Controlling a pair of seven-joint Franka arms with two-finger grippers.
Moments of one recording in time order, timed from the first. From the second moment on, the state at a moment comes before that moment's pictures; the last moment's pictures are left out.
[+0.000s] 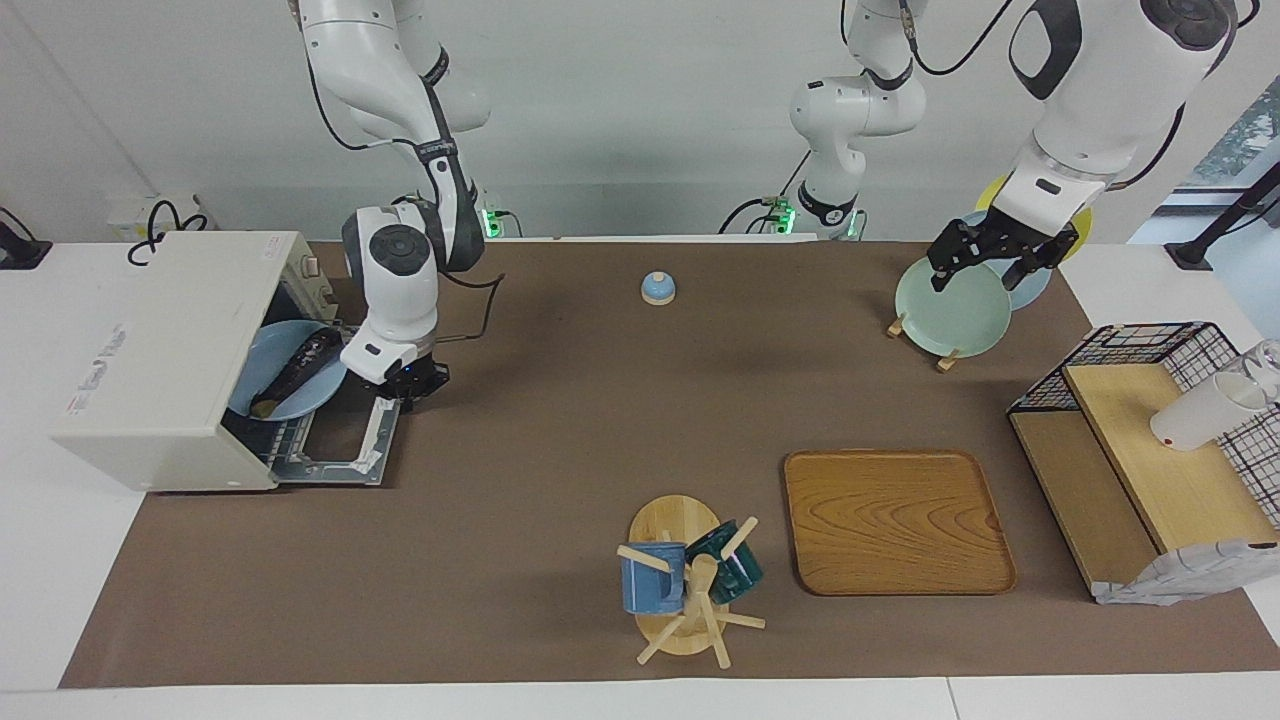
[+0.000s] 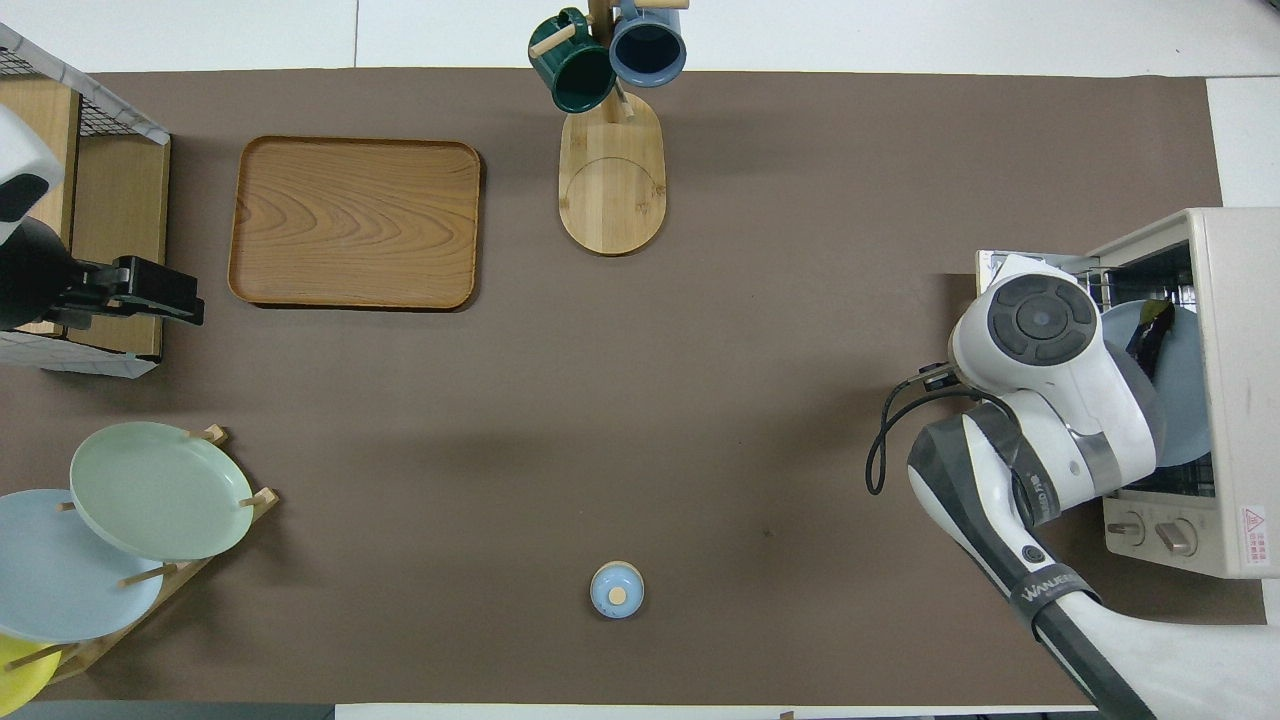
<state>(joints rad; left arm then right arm) -0.02 0.00 -0.09 -1.62 -0.03 1.58 -0.05 0.10 0.09 0.03 -2.14 -0.40 2.13 0.07</state>
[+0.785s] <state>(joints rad) -0.02 0.00 -0.09 -1.62 -0.03 1.58 -0.05 -0.09 -0.06 0.00 -2.06 -0.37 2.02 -0.30</state>
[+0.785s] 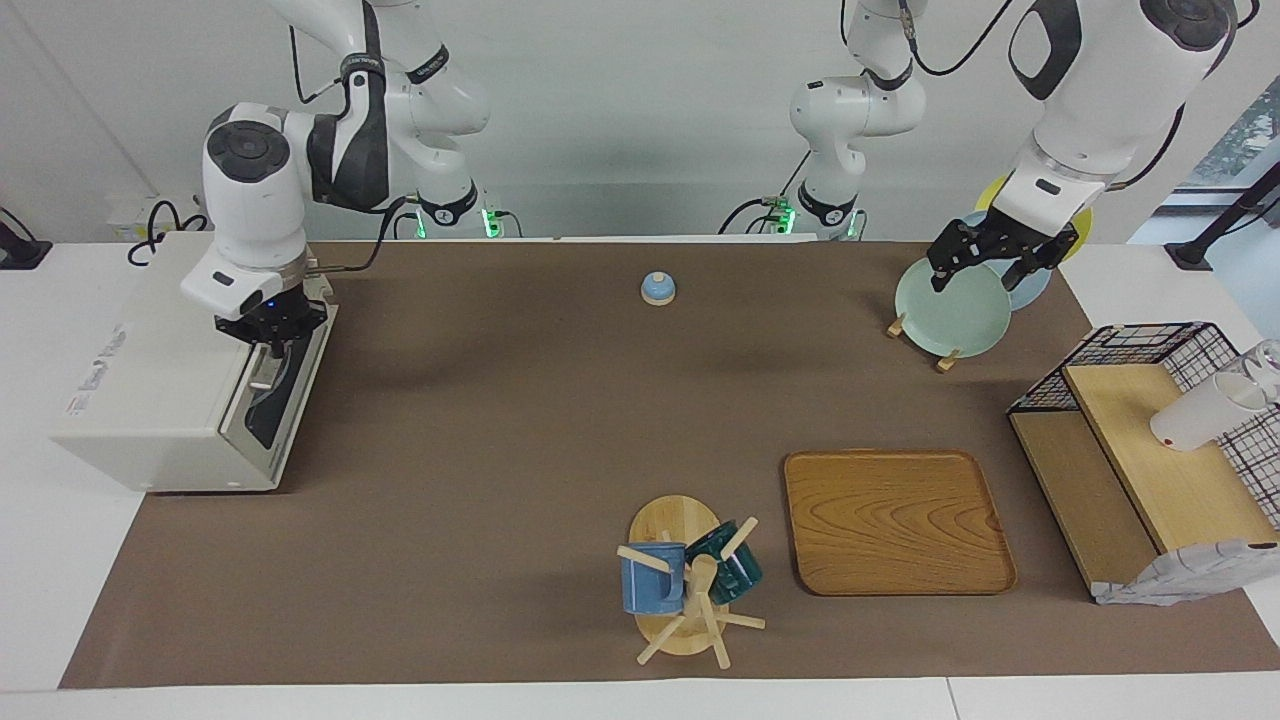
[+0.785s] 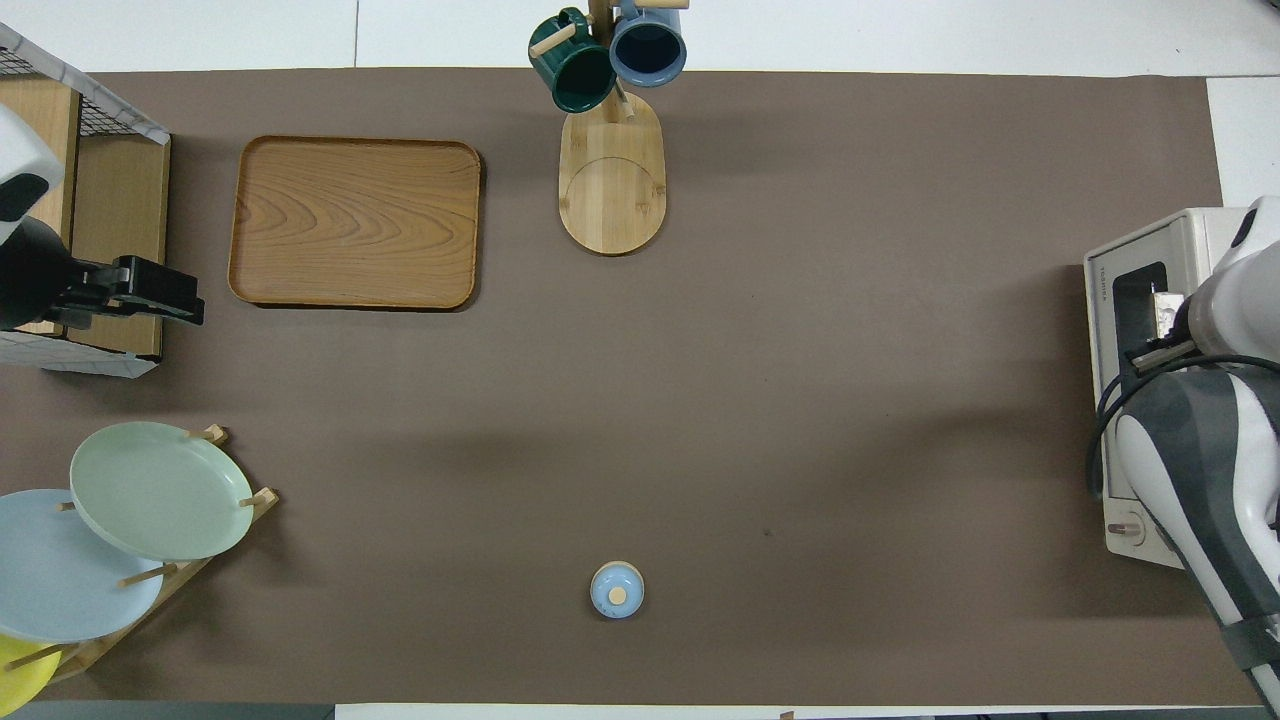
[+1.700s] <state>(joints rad) -0.02 0.00 -0.09 -1.62 -0.03 1.58 -0.05 0.09 -0.06 0.02 -1.72 -0.08 1.63 -0.08</state>
